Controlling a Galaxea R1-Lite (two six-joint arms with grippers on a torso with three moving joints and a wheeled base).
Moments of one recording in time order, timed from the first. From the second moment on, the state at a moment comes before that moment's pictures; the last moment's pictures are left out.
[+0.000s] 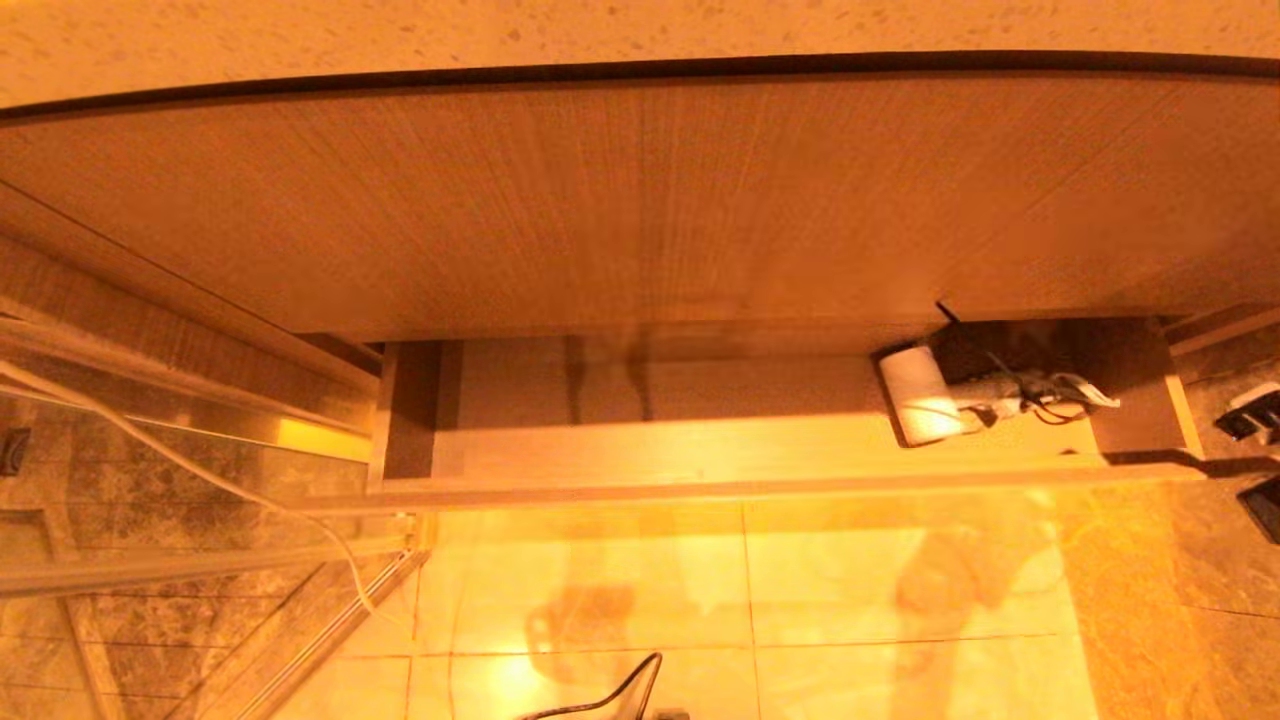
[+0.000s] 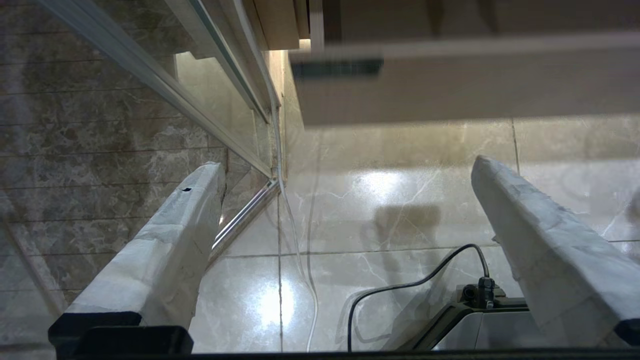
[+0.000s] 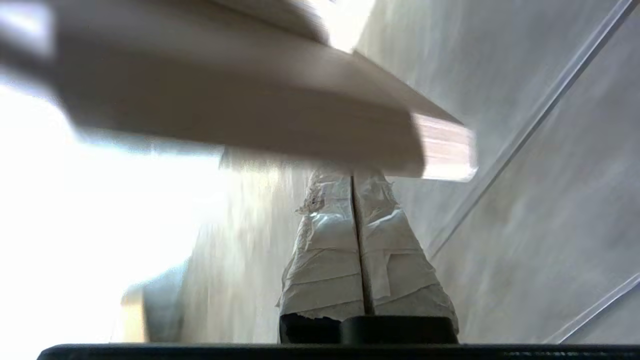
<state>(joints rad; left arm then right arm) 0.00 0.00 0.00 0.00 0.00 0.00 -0.62 1.88 -0.82 -0.56 0.07 -0.87</state>
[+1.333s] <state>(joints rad) 0.00 0.00 0.00 0.00 0.00 0.00 -0.66 1.78 -0.68 -0.89 0.34 -1.06</state>
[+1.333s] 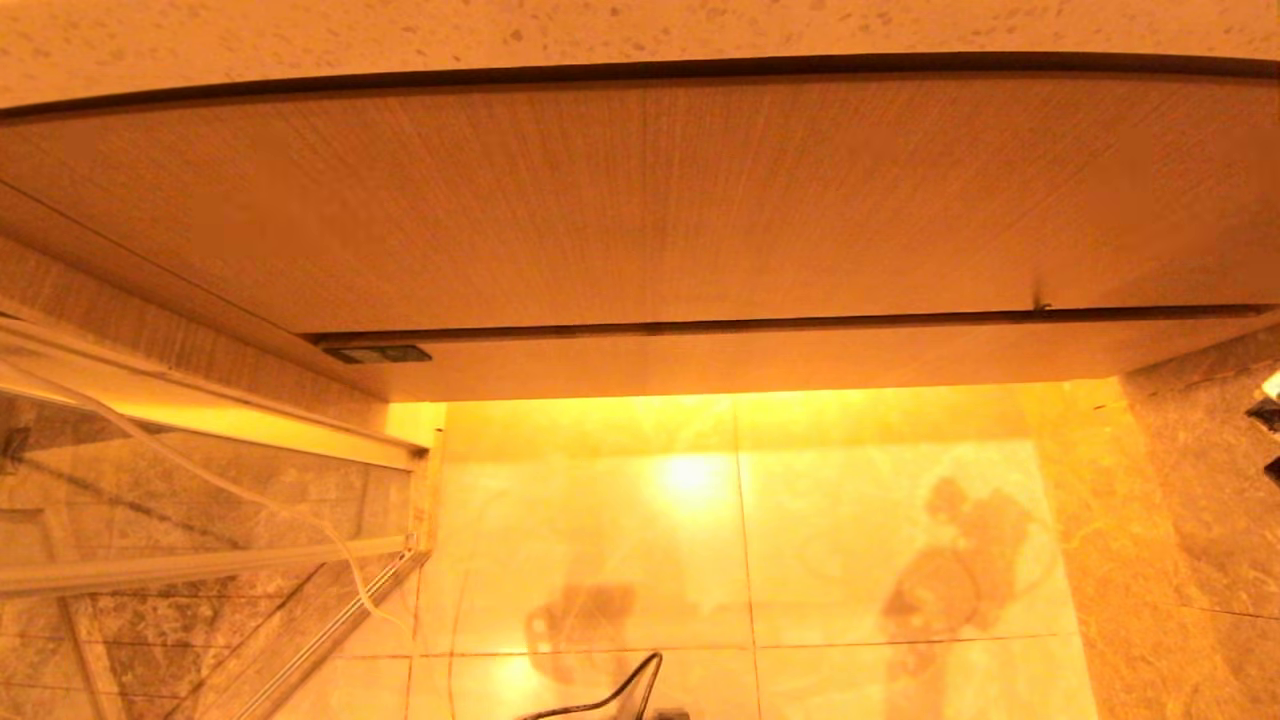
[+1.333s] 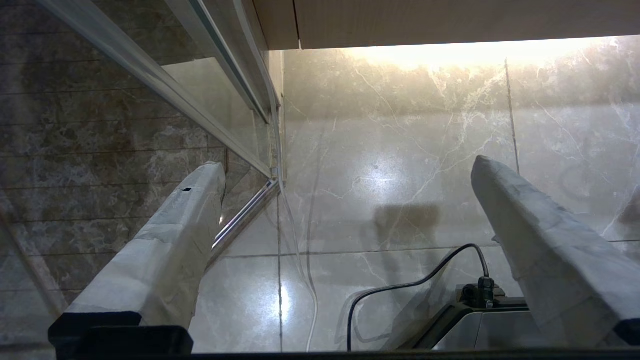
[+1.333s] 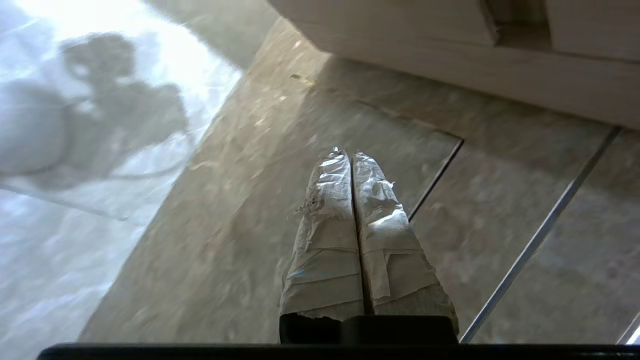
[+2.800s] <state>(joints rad) 0.00 0.00 0.00 0.00 0.00 0.00 -0.56 1.58 -0.62 -0.58 0.13 -1.05</state>
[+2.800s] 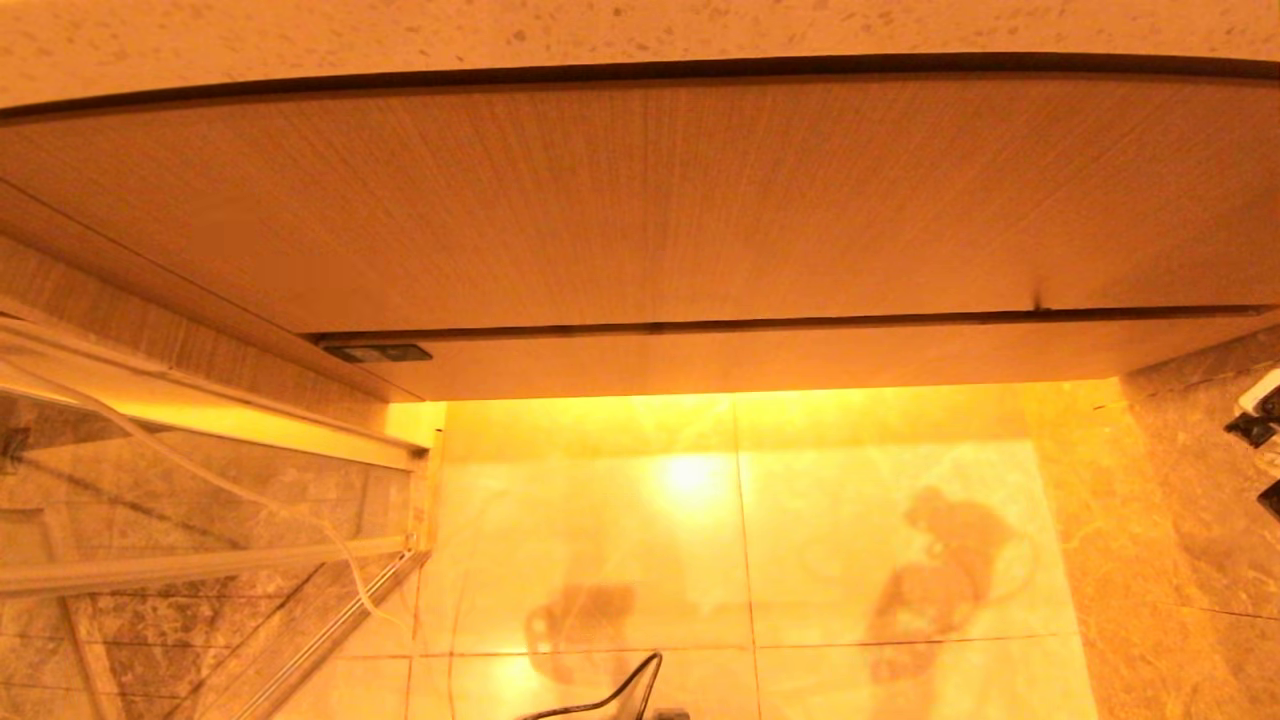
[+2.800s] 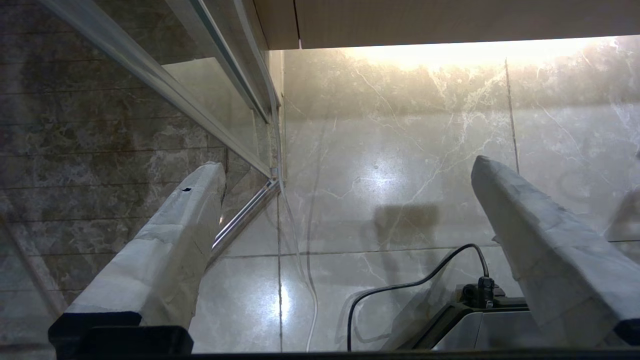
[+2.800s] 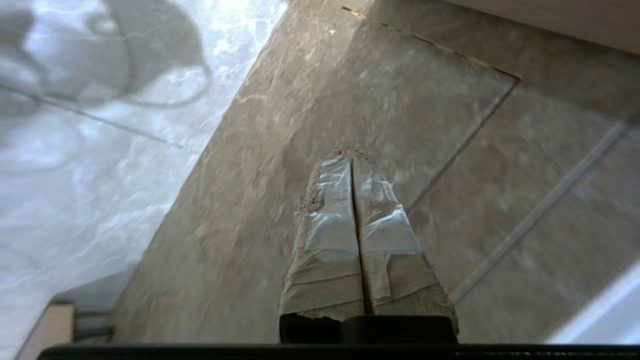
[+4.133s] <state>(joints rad) 0.00 0.00 0.00 0.00 0.00 0.00 0.07 0.84 -0.48 -0.23 0.43 -1.46</state>
